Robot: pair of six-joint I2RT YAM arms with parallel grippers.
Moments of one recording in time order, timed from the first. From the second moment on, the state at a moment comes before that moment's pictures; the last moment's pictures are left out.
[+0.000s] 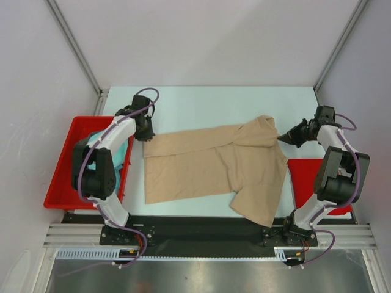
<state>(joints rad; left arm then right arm) -0.18 1.75 1.33 -0.69 -0.16 -0.33 -0.30 1.69 1.16 -0.52 -0.51 0.73</state>
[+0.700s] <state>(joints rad) -0.18 2.00 1.41 -0.66 -0.12 -0.32 -0.28 1.60 1.11 -0.57 -0.46 0.77</state>
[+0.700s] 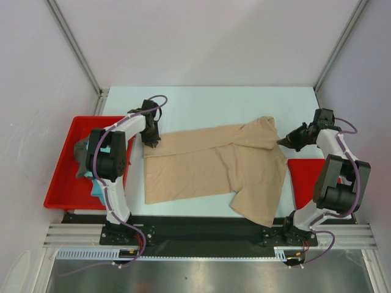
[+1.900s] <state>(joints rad) -0.18 2.00 1.47 -0.70 -0.07 -0.30 -0.24 1.88 1.51 -0.38 -0.37 0.59</state>
